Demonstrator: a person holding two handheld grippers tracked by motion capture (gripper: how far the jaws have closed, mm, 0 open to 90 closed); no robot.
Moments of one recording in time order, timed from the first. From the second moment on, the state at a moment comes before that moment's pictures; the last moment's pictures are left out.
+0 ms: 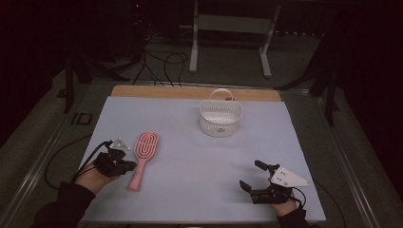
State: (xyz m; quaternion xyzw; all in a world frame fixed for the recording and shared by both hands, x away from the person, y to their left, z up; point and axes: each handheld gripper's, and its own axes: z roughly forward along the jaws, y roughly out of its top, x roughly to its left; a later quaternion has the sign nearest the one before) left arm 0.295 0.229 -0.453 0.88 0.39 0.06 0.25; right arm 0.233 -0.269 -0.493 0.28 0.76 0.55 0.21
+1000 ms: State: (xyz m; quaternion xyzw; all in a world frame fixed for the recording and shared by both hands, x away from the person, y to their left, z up) left arm 0.306 0.196 -0.448 0.86 0.48 0.04 0.17; right arm 0.233 -0.267 -0.494 0.29 0.76 0.55 0.21
